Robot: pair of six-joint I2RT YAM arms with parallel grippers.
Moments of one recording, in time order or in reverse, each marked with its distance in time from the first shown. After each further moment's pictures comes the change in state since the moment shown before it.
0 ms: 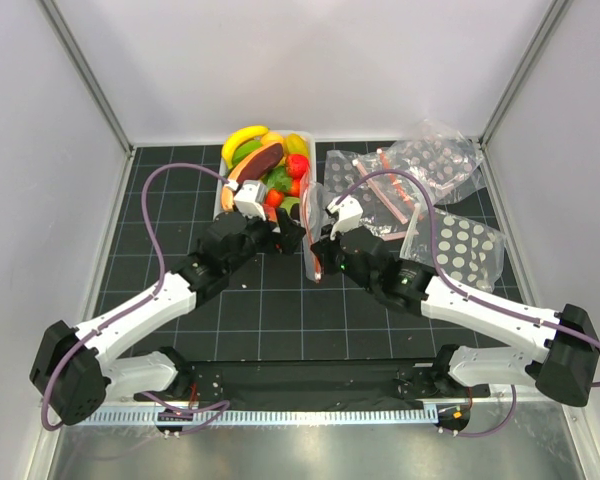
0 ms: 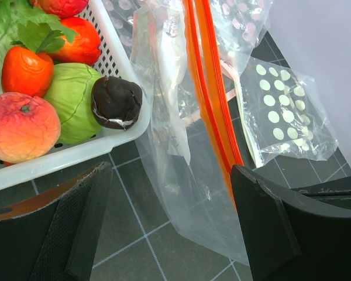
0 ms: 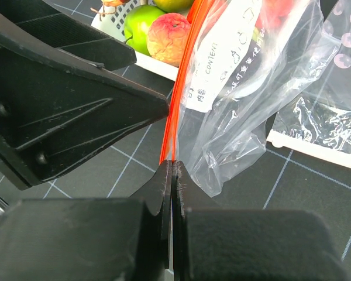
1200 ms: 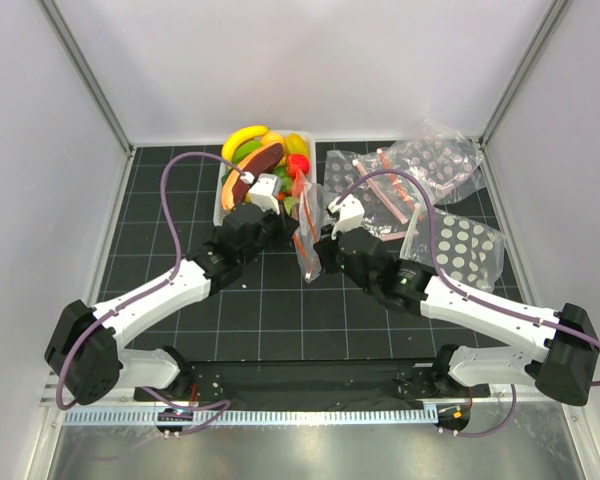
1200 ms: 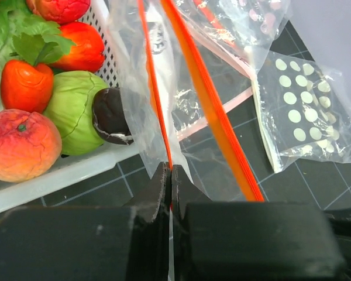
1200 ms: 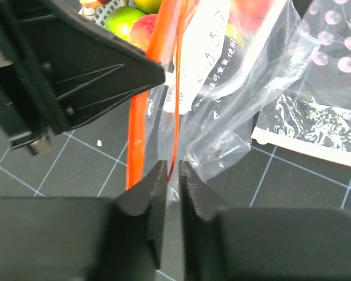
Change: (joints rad) left arm -0.023 0.130 0.095 -0.020 -0.045 0.053; right arm 0.006 0.004 0.008 -0.020 0.060 0.001
